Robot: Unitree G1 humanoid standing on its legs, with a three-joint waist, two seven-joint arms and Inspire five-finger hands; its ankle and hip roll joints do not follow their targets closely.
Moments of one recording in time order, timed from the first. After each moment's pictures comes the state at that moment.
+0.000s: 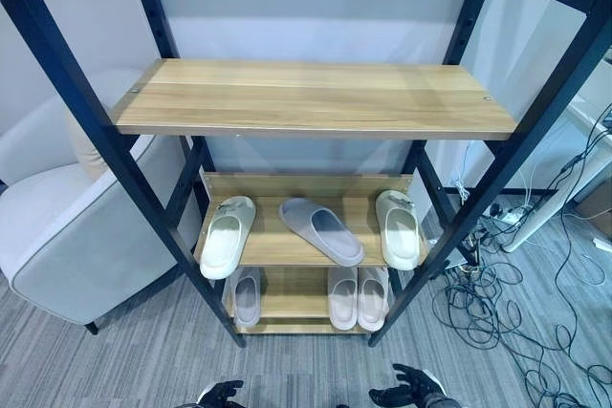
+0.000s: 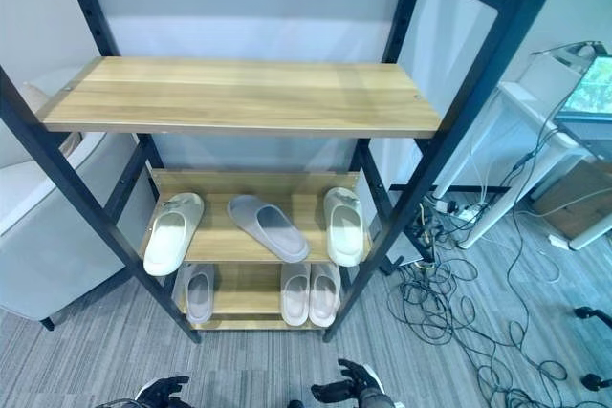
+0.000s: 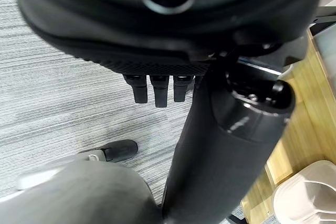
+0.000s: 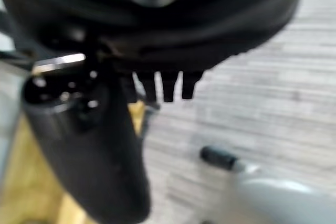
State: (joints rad) left arm -0.04 0.22 -0.27 1.29 -0.03 -0.10 0.01; right arm 0.00 -0.27 0.33 0.96 0.19 -0.09 0.00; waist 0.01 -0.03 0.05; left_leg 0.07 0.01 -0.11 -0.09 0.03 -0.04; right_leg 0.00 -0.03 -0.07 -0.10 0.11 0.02
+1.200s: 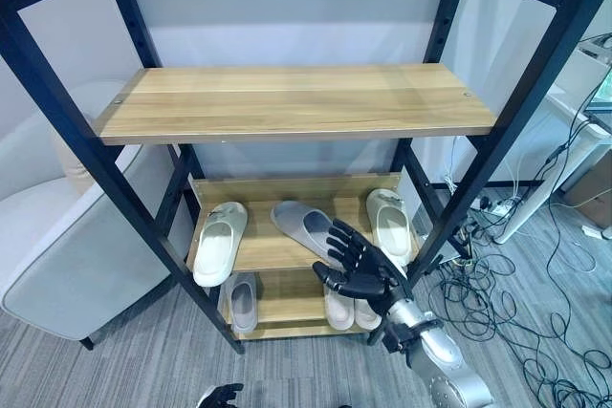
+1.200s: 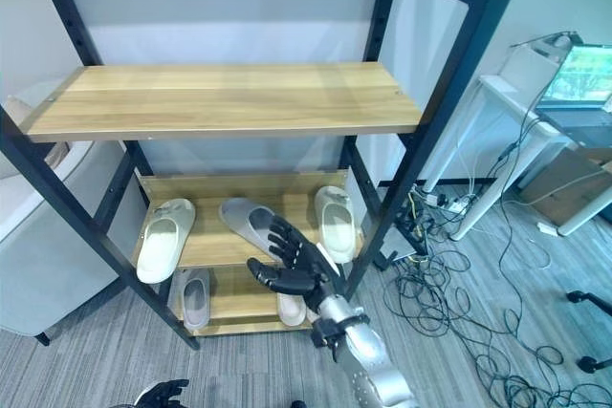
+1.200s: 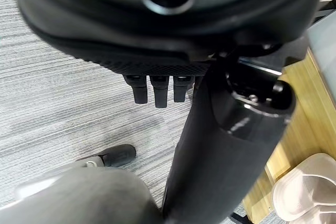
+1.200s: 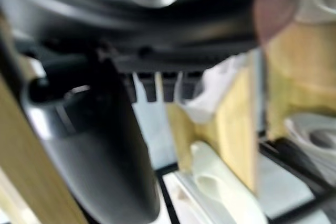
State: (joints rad) left arm 0.01 0.20 -0.25 1.25 -0.01 -0.11 0.02; right arm 0.02 -0.36 0.37 0.06 0.50 -0.17 0.05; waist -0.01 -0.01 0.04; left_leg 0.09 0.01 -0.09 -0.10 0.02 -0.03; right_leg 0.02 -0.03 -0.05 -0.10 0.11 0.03
